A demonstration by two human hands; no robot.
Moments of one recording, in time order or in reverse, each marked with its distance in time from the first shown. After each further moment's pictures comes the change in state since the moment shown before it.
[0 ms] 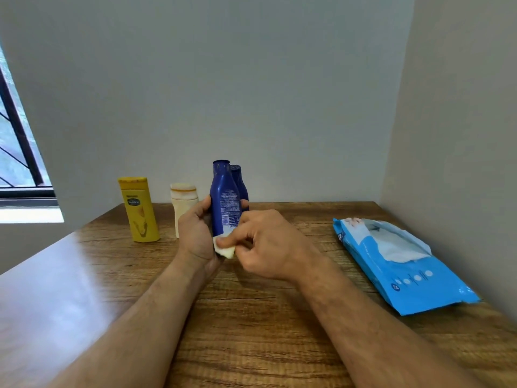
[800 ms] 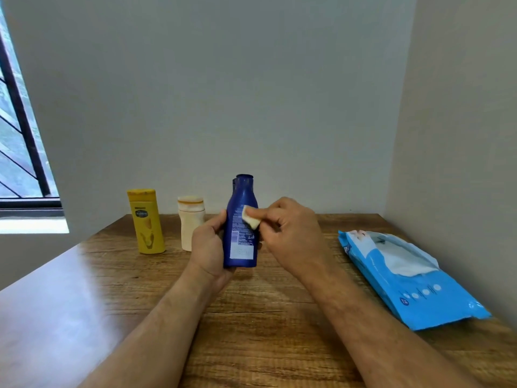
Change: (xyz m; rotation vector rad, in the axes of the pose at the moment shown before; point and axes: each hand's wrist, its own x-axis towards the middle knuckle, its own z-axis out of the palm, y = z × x) left_hand -0.009 0.001 0.005 0.214 -0.028 0.027; right_hand -0.001 0.002 -0.015 0.134 0.381 0.208
